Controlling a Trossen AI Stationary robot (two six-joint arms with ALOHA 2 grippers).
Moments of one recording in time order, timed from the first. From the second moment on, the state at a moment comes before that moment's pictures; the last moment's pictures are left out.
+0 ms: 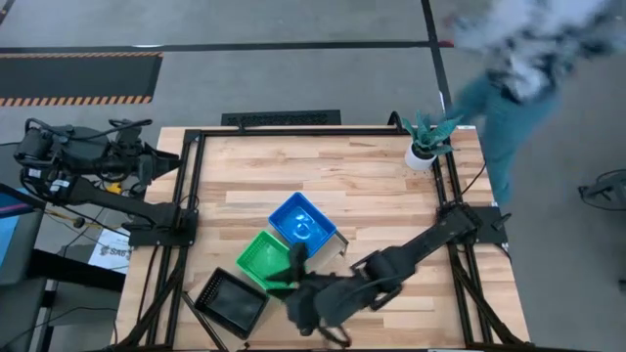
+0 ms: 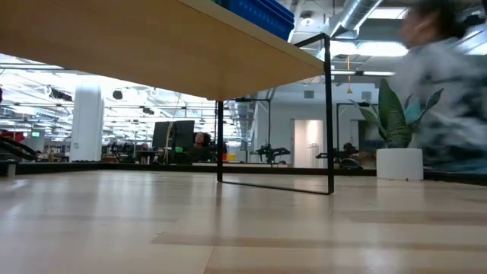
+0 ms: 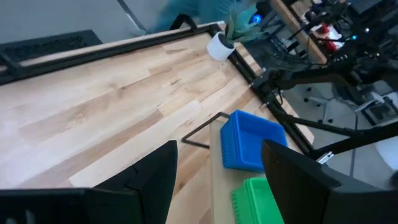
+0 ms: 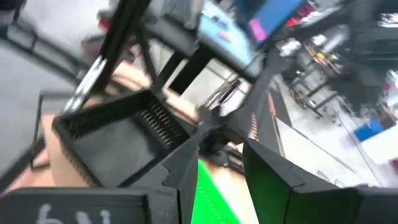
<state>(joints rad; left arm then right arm) -0.11 0.71 1.56 -1.43 -0.38 -0.96 0.55 2.15 2.32 -0.55 0.61 -0.41</state>
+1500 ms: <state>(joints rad) -0.11 0.03 0.63 -0.63 -0.19 -0.48 0.35 0.39 0.35 0.40 0.45 0.20</state>
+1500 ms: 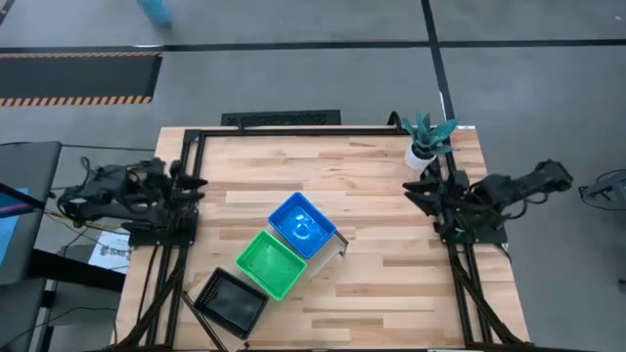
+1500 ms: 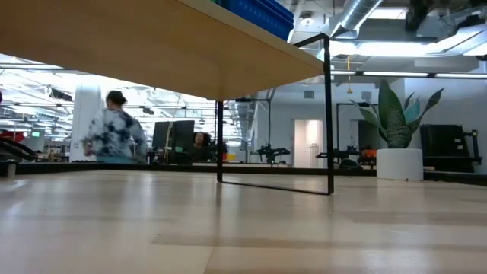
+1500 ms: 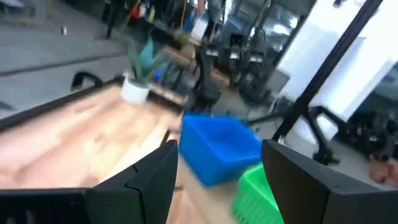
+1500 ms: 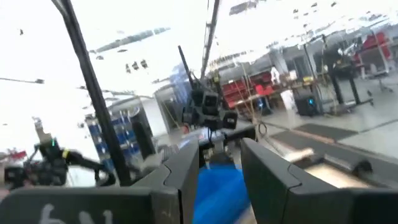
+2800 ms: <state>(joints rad) -0.12 0.02 0.01 0.03 0.04 -0.37 0.38 0.23 0.01 0.20 0.44 0.26</state>
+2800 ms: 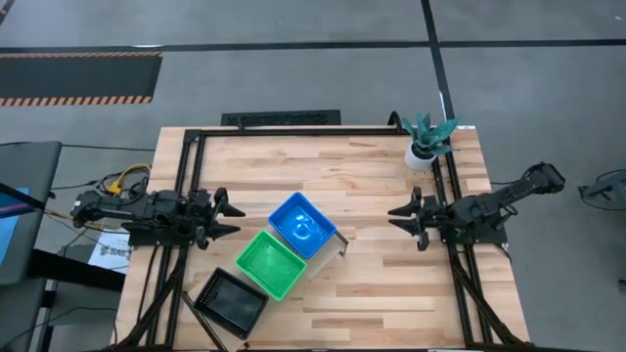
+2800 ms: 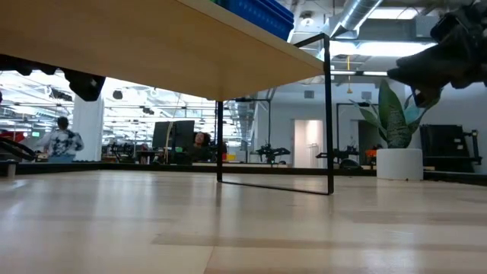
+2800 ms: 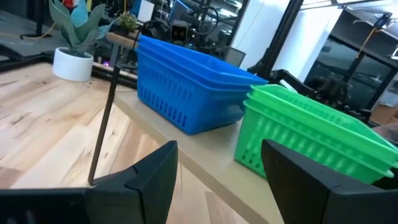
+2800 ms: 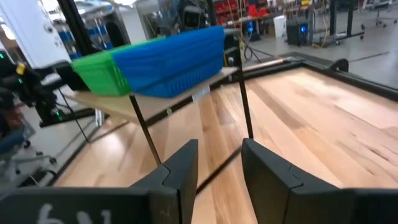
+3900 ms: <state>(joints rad) -0.12 0.02 0.01 0.04 0.03 -0.36 0.38 0.24 0.01 0.08 0.45 0.26</state>
